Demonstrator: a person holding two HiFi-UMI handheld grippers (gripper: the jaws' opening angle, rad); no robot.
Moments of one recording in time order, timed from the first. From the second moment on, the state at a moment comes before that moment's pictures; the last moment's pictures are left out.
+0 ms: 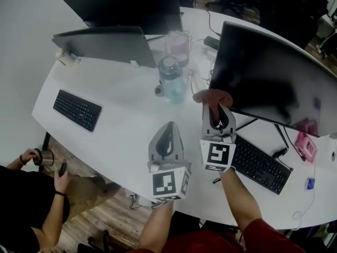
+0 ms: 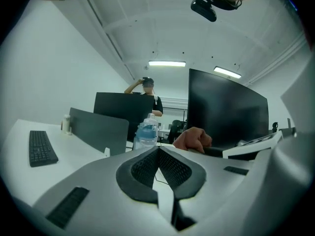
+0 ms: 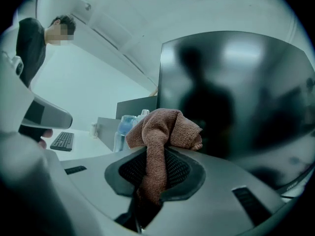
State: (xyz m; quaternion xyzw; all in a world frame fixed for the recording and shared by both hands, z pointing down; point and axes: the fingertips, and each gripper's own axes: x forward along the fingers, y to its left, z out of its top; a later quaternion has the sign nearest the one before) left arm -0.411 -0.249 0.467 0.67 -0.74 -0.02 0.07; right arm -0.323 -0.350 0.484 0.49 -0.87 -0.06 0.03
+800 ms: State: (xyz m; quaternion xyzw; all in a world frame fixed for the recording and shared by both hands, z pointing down) left arm -0.398 -0.256 0.489 0.67 -0.73 -0.01 0.09; right arm -0.310 -0.355 0.549 0.49 -0.87 -0.01 0.07
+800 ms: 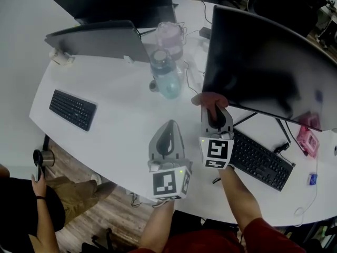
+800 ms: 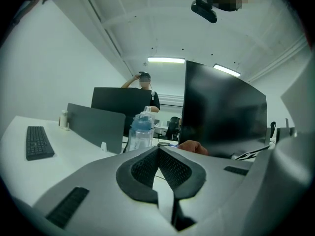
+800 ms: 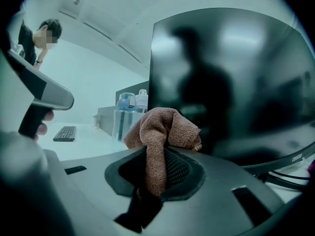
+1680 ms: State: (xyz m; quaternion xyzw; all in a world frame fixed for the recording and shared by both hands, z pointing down) left arm -0.289 -0.278 0.474 0.72 -0.69 0.00 0.09; right arm -0.189 -0.362 0.540 0.54 -0.84 -0.01 0.08
